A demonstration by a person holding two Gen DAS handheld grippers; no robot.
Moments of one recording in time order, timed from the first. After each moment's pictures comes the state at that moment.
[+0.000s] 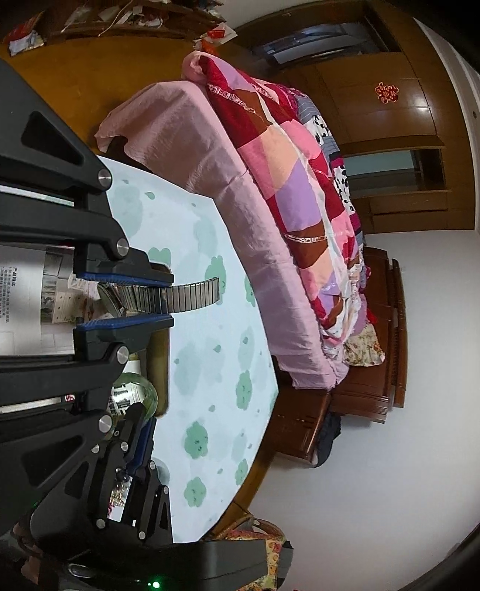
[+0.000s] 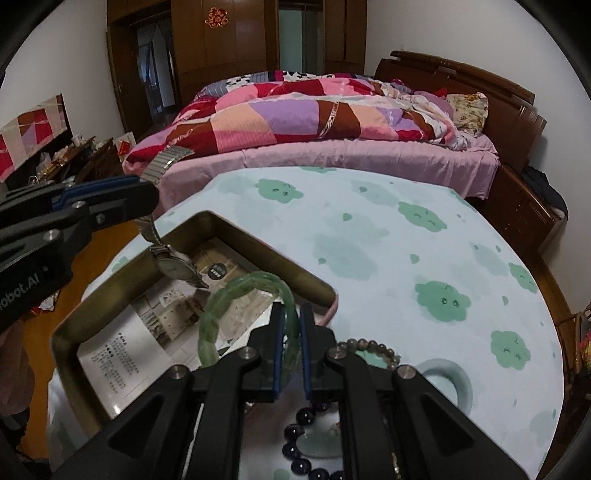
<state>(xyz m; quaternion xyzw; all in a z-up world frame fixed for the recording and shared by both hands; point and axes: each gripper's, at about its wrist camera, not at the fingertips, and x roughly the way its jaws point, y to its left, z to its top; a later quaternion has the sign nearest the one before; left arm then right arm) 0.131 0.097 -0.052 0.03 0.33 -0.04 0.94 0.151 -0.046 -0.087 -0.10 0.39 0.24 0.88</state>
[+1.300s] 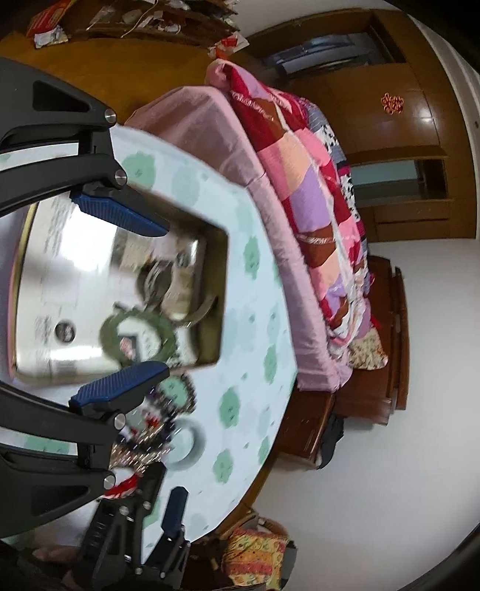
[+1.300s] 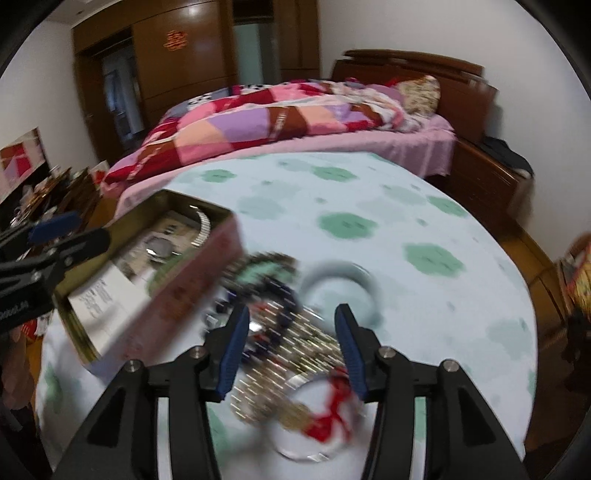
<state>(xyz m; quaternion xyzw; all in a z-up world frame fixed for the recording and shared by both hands) 0.070 0.046 -0.071 0.02 0.34 -0.03 0.94 0.101 -0.150 -0.092 -0.05 0.38 0.18 0.91</state>
